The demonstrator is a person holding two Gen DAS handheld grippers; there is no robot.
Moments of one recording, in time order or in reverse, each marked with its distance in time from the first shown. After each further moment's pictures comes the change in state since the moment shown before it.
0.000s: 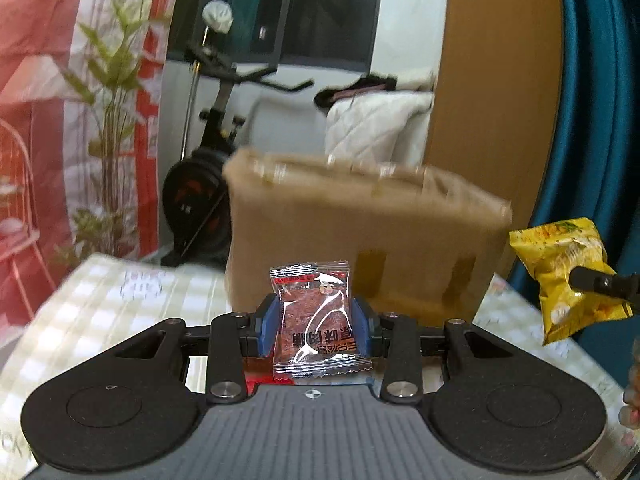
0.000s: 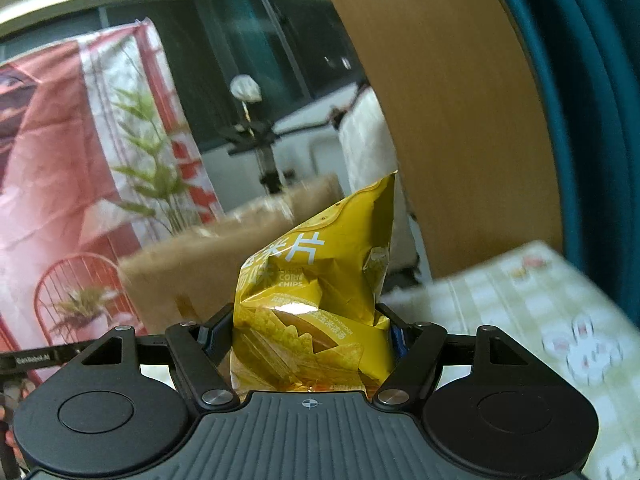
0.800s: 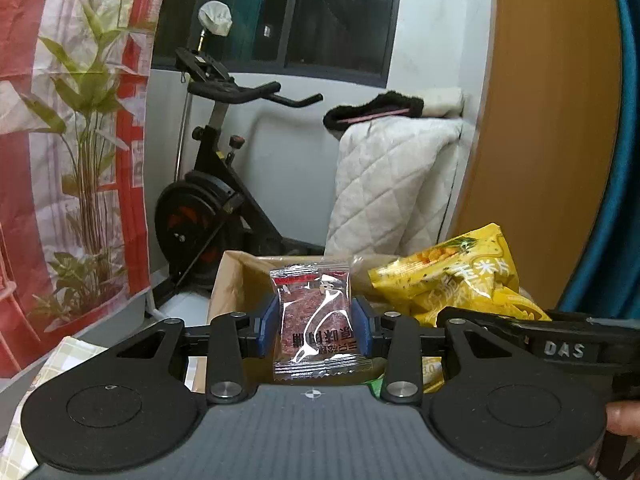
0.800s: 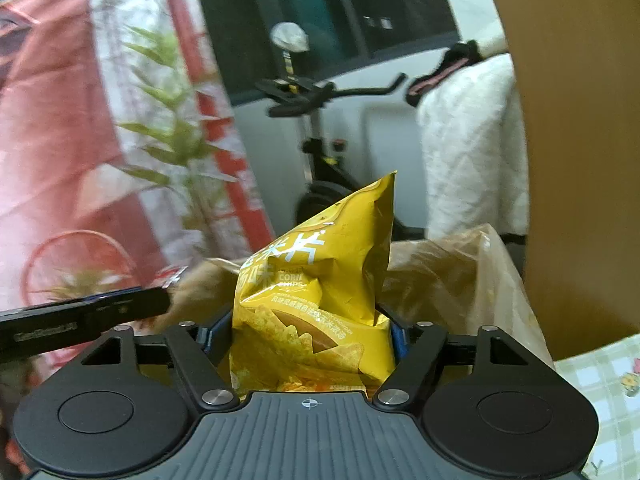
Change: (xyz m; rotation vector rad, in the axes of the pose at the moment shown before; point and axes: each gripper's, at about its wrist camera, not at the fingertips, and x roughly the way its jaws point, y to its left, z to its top) left arm 0.138 0.029 0.120 -0.007 0.036 0.005; right arm 0.220 0.092 0.105 -0.105 0.175 0.012
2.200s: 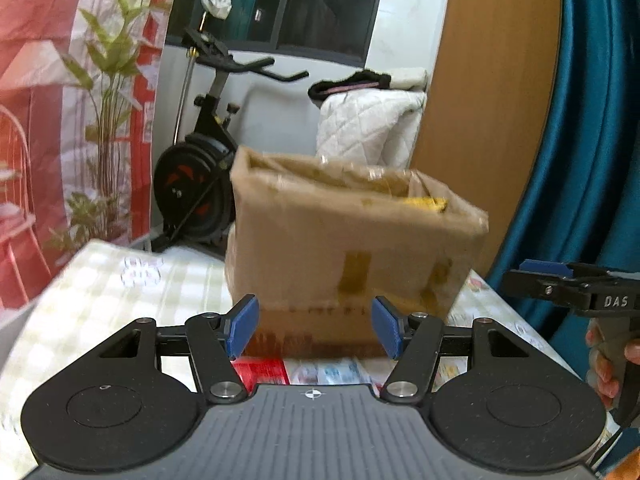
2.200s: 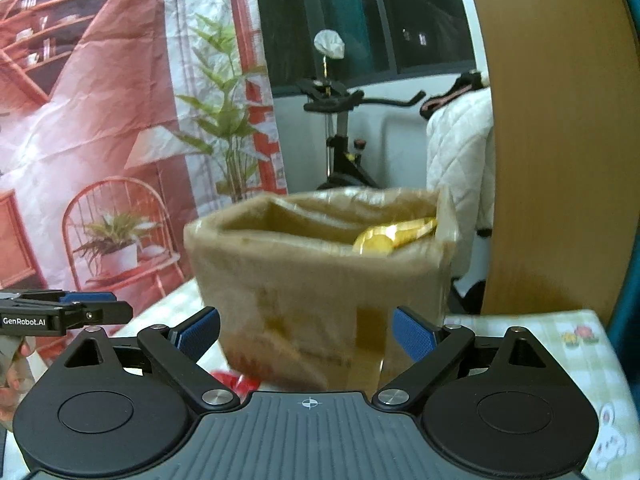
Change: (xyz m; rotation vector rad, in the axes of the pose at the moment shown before) left arm -0.162 -0.016 -0.128 -0.044 0.050 -0.046; right arm -0.173 0.003 -0.100 -0.168 -0.011 0.077
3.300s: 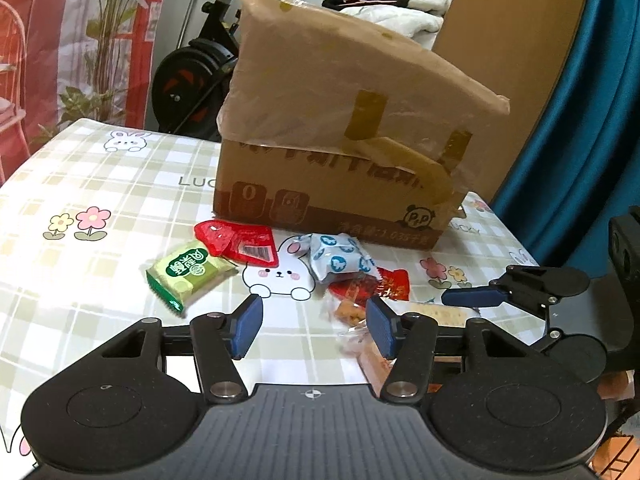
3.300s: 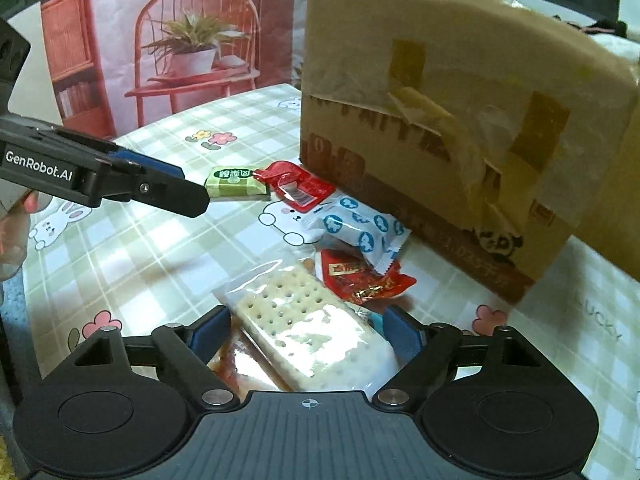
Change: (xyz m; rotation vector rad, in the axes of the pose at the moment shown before) left arm 0.031 0.010 -0.081 -0.094 0.207 -0.032; right arm 0.055 0.053 -0.118 -0.325 0.431 0.144
